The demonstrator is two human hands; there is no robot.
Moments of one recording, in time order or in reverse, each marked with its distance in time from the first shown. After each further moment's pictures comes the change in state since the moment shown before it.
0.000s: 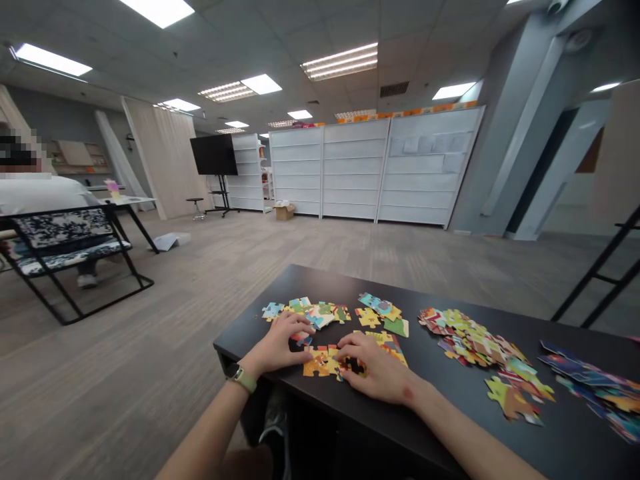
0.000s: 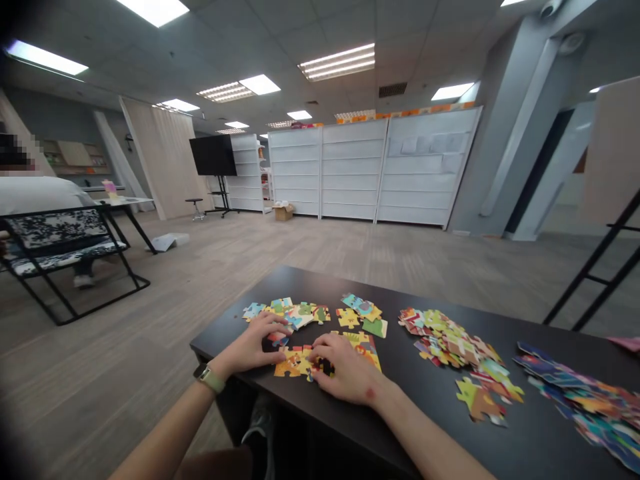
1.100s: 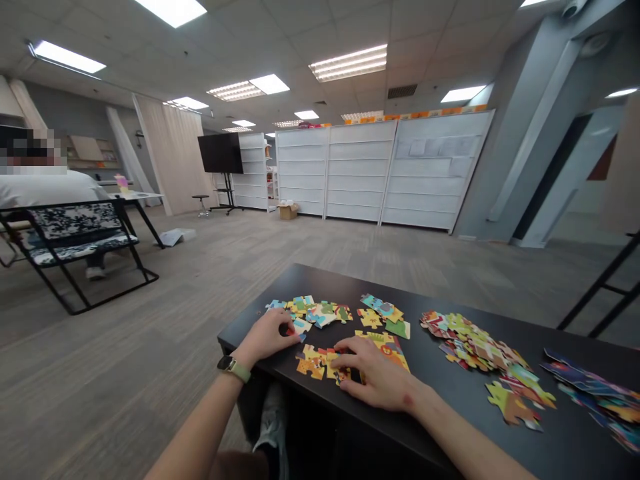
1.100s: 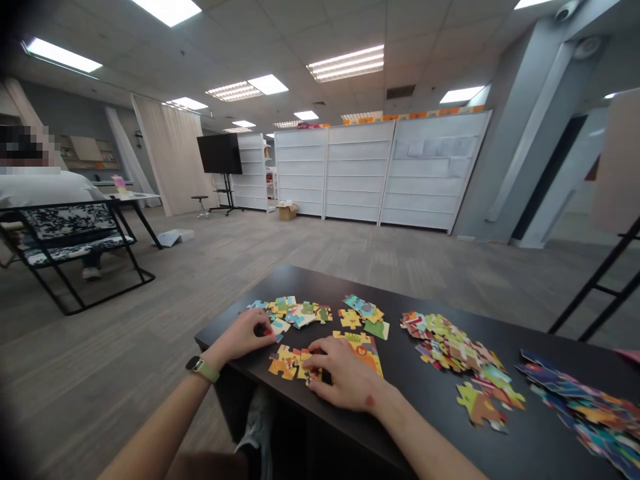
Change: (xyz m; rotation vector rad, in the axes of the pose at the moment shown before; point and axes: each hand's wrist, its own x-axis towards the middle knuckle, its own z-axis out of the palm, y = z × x) left_hand -0.007 -0.016 -0.016 0.114 0.062 -0.209; right_hand -0.005 -0.013 -0.005 -0.045 -0.102 -0.058
